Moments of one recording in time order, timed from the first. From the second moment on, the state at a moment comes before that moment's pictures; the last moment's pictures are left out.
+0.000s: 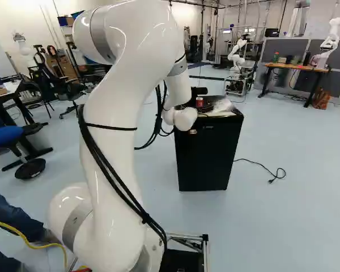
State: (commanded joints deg) arm -19.6 -31.3 -54.1 -9.6 57.4 0.0
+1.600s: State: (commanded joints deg) arm -19.4 -26.0 -53.5 -9.5 57.4 0.0
